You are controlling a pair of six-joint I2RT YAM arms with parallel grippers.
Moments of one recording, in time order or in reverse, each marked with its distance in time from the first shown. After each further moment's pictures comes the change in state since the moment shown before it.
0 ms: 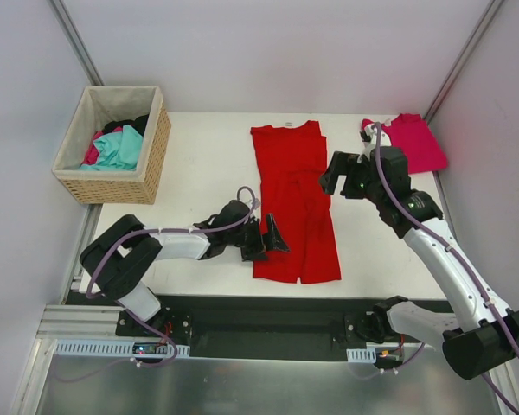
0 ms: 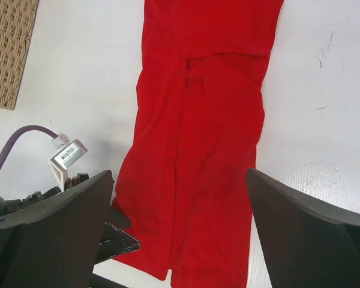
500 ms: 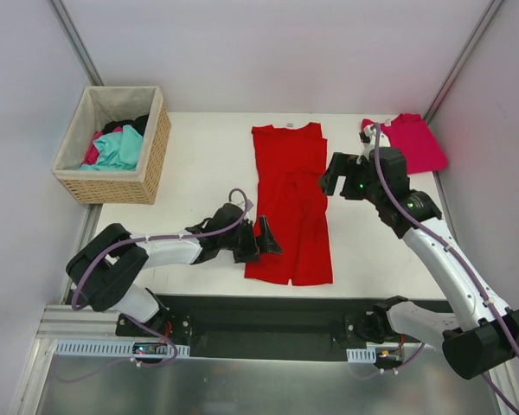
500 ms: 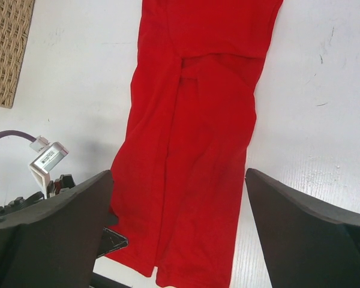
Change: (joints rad) left arm 0.000 -0.112 -0.070 -0.055 -0.086 0.018; right arm 0.001 0.003 -0.010 -0.001 0.000 0.005
